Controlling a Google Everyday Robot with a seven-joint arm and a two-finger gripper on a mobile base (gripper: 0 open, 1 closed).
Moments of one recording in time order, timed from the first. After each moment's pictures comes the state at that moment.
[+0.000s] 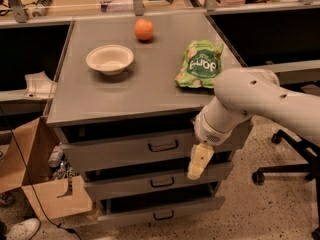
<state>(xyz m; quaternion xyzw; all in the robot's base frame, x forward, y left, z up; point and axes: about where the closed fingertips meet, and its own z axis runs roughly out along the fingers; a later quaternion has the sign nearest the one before) 0.501 -0.112 0.703 -0.63 0.76 0.08 0.15</state>
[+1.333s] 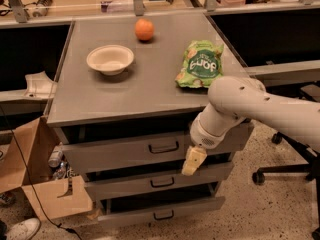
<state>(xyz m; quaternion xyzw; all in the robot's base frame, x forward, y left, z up) 0.510 -0.107 0.661 -0.62 0.77 0.11 0.13</state>
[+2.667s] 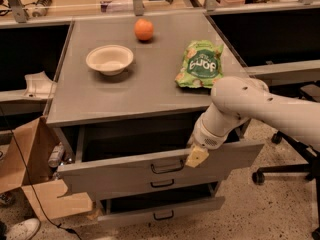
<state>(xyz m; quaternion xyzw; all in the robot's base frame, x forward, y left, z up) 0.510 -0.110 0.663 -0.62 0.77 0.11 0.13</state>
